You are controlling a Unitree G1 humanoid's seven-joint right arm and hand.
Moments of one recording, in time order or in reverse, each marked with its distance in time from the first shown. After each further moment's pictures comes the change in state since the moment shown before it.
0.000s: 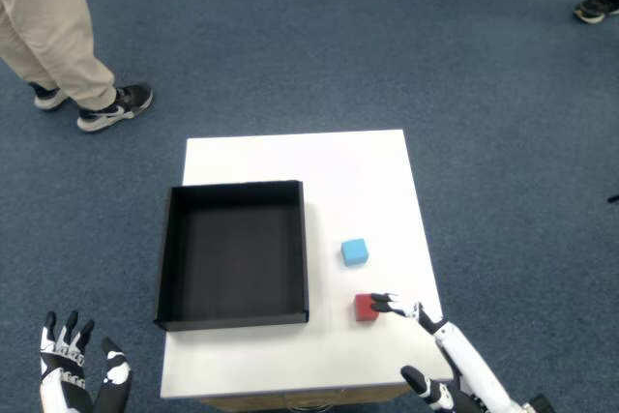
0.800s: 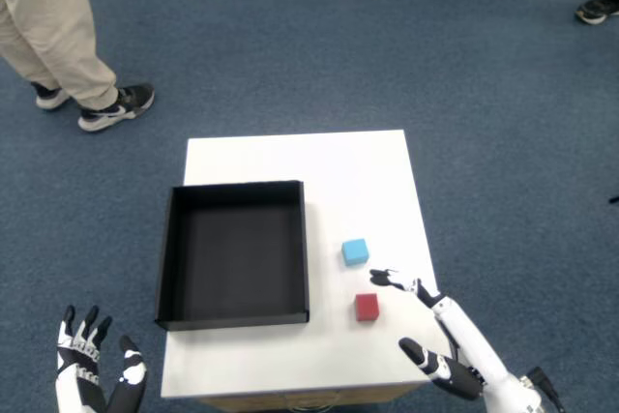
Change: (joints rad) arm -0.123 0.004 -0.273 0.065 -0.240 0.000 -0.001
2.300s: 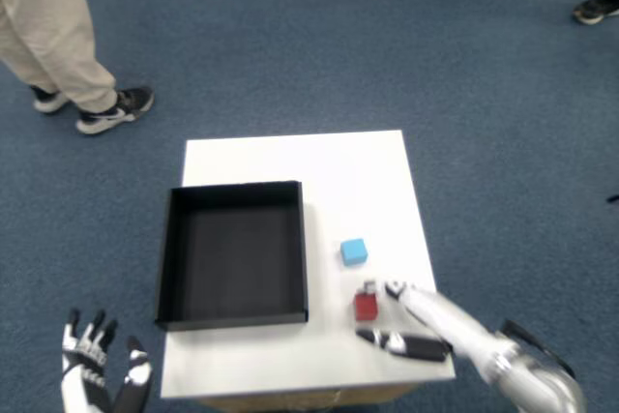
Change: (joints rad) arm -0.118 0.031 -0.684 -0.447 -2.264 0.290 -1.174
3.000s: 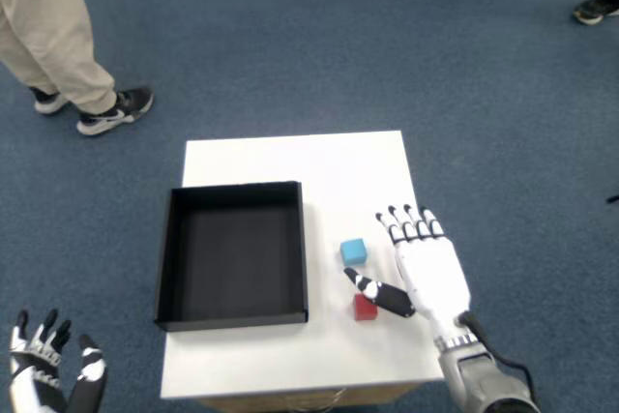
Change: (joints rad) arm -0.062 -0.061 0.871 0.407 -0.225 0.959 -1.464
